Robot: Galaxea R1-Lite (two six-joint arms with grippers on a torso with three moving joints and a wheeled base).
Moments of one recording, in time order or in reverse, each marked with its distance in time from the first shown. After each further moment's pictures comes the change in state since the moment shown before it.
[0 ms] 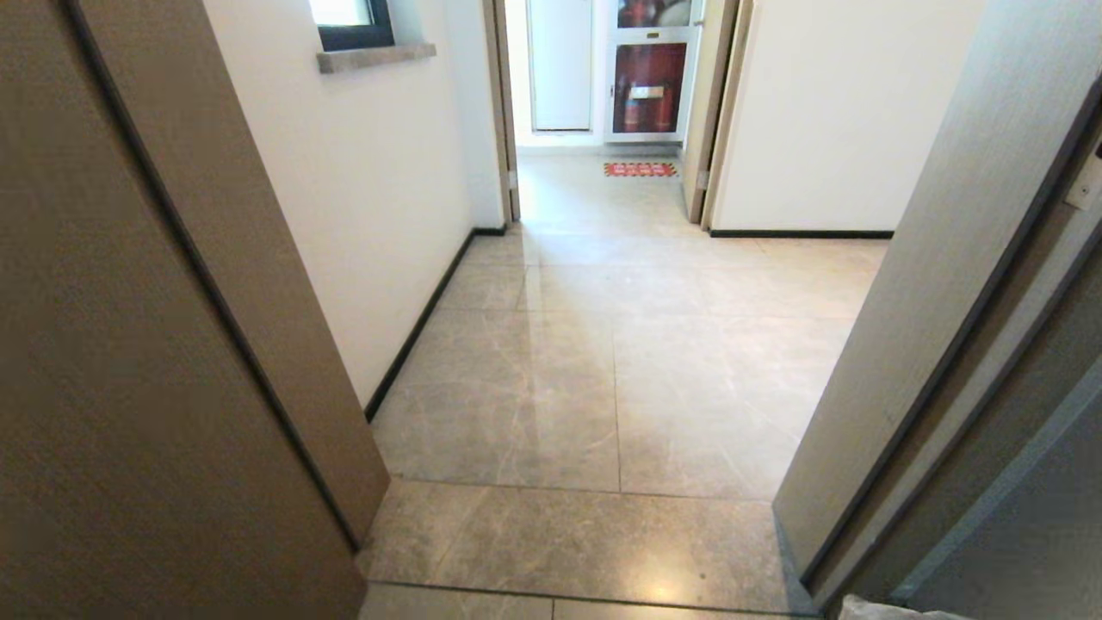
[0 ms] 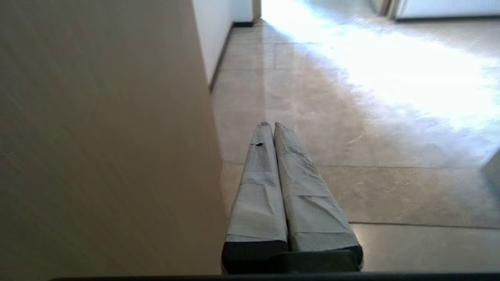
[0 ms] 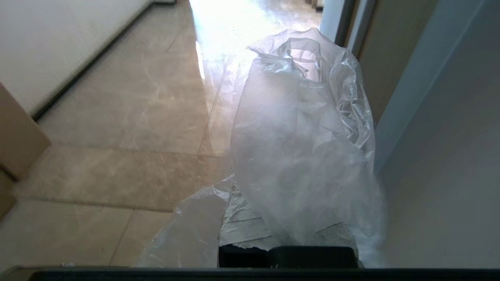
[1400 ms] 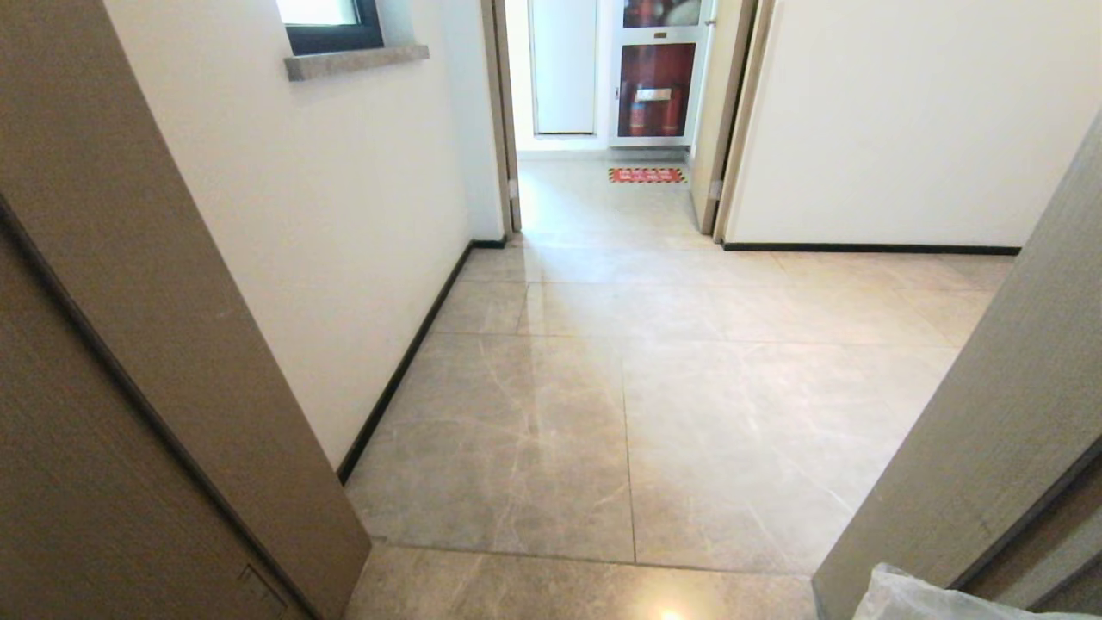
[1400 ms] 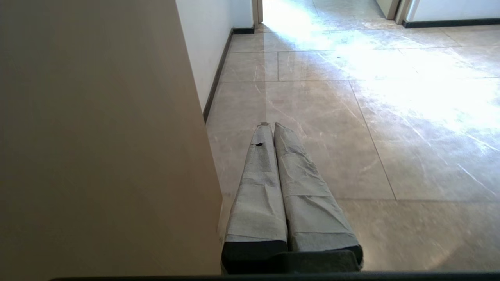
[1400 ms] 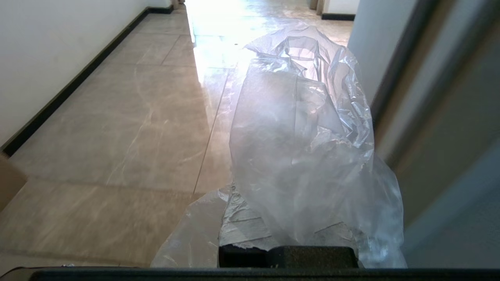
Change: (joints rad) left arm 0.000 0.000 -0.001 0.003 -0.004 0.017; right arm 0.000 0.000 0.000 0.000 0.001 0.000
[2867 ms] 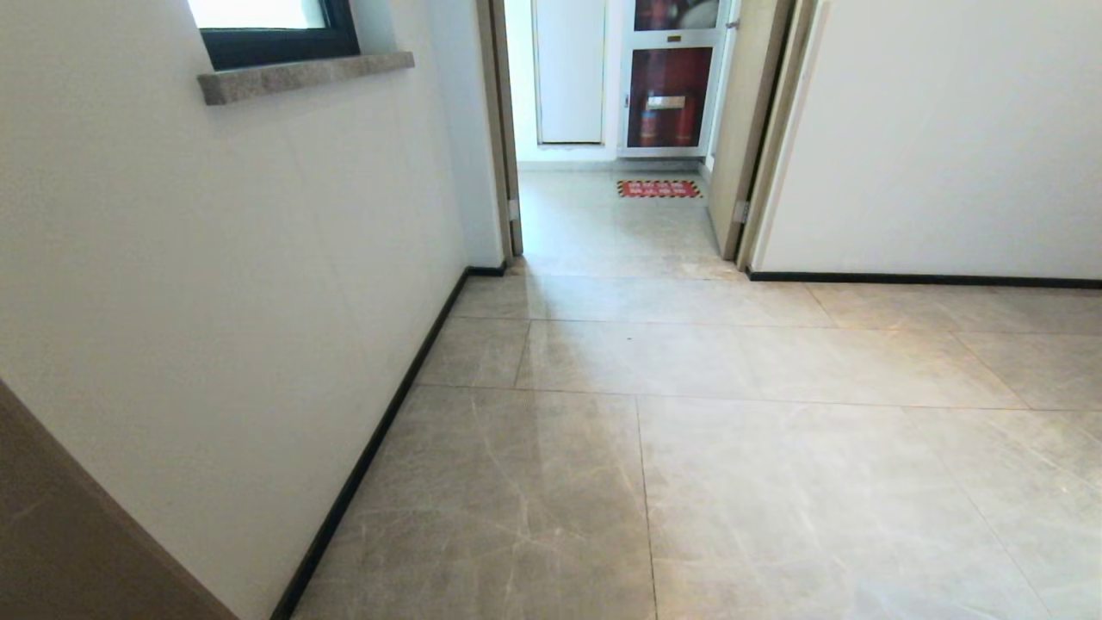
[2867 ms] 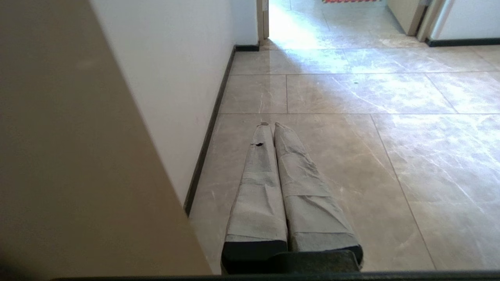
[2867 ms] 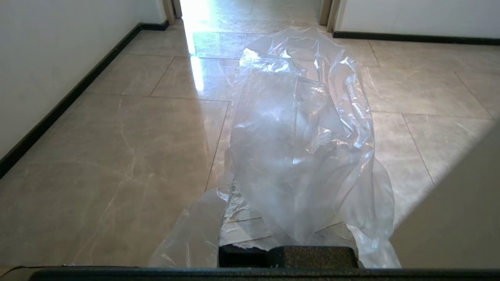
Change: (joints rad) left arm 0.000 0.000 0.000 -0.004 0.003 -0.001; right arm 0.000 0.000 0.000 0.000 0.000 0.000
